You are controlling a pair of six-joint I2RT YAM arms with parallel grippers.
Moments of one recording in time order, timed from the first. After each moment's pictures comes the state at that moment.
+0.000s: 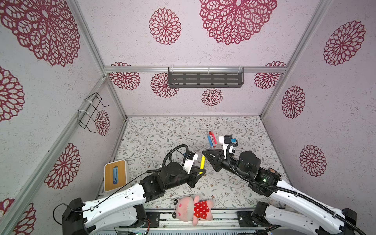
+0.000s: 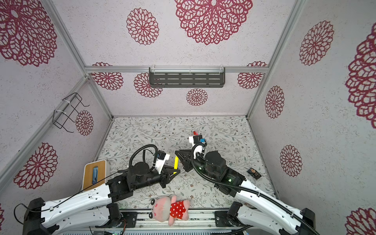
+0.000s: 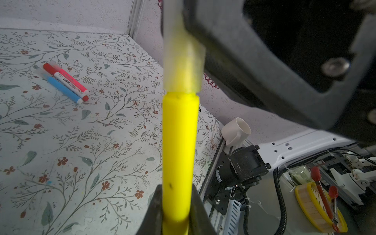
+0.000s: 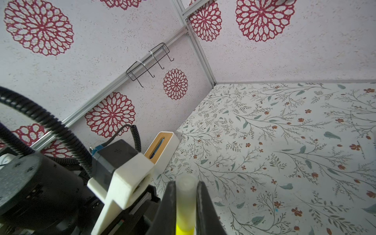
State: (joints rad) left arm -1.06 0.98 0.67 0.03 0.05 -0.49; right arm 0.96 0.88 0.81 -0.01 -0.05 0.55
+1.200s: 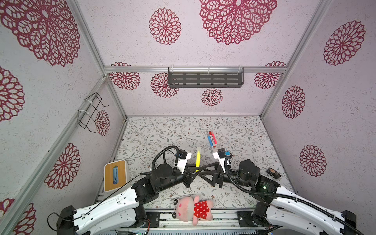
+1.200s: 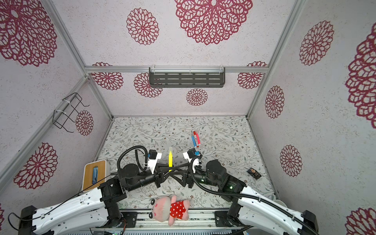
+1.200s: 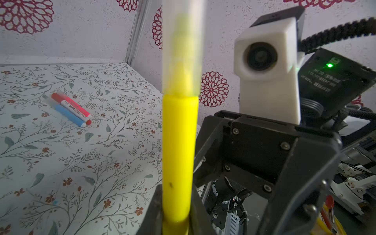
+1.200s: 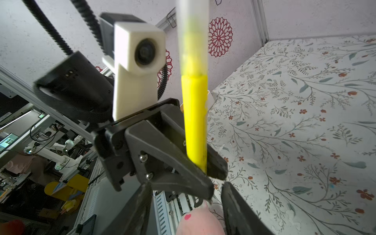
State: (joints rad) left arm -1.03 0.87 0.63 0.09 0.04 -0.47; right arm 0.99 0.77 0.65 0.01 -0.32 0.54
